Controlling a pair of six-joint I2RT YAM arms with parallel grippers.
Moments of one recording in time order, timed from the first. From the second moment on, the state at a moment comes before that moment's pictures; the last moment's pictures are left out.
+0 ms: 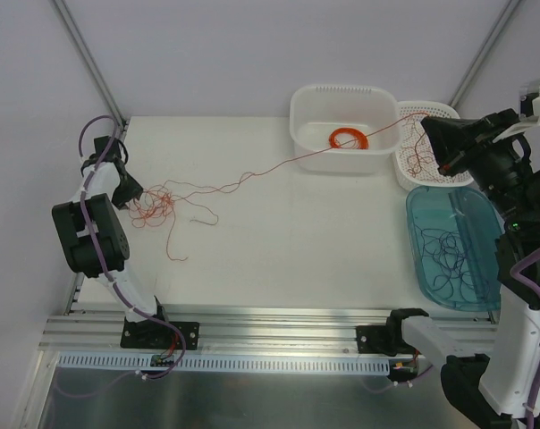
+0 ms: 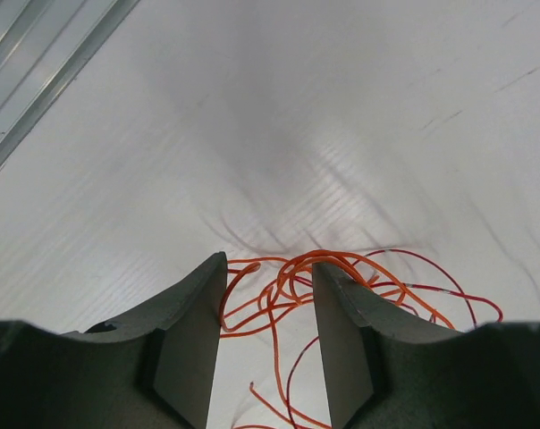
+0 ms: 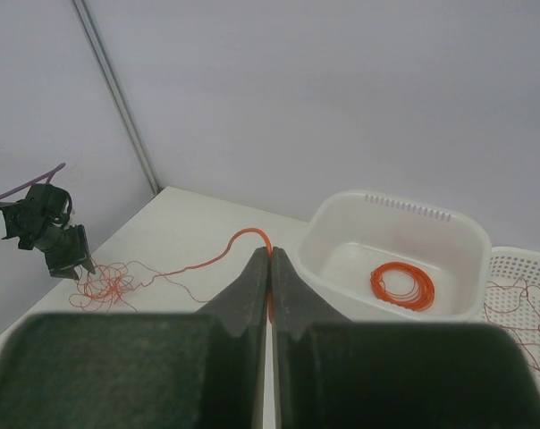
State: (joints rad) left arm 0.30 1.79 1.31 -0.64 -0.18 -0.50; right arm 0.09 0.99 1.87 -0.71 -0.36 0.16
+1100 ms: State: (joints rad) left arm 0.05 1.28 0.99 -0.66 0.08 -0.49; right arm 0.47 1.42 1.30 -0.73 -0.32 0.21
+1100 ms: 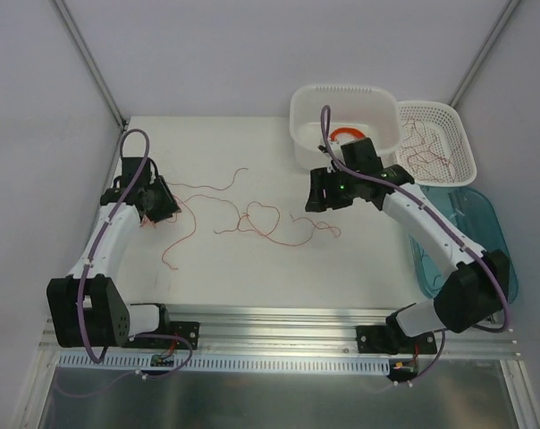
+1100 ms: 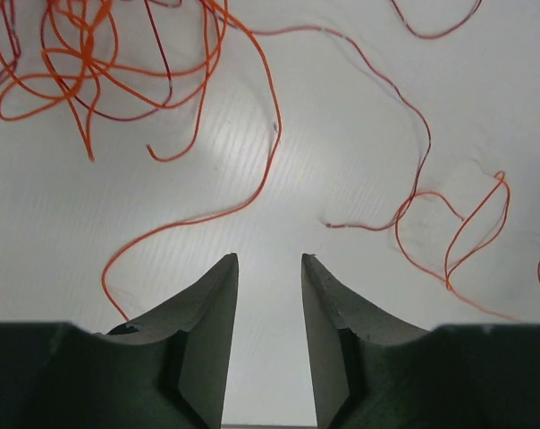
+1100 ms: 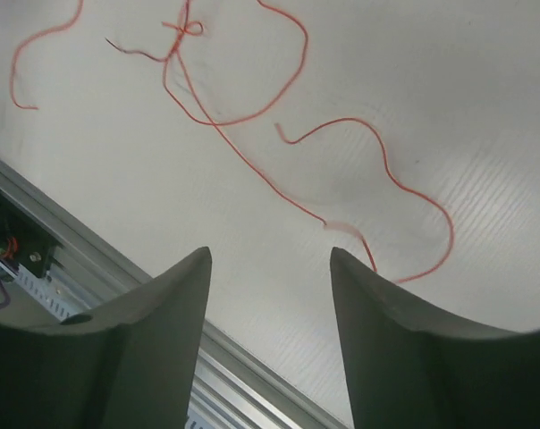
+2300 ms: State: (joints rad) left arm -0.09 0.91 0.63 -0.67 0.15 -0.46; right arm 0.92 2.10 1.67 -0.62 -0.22 -0.27
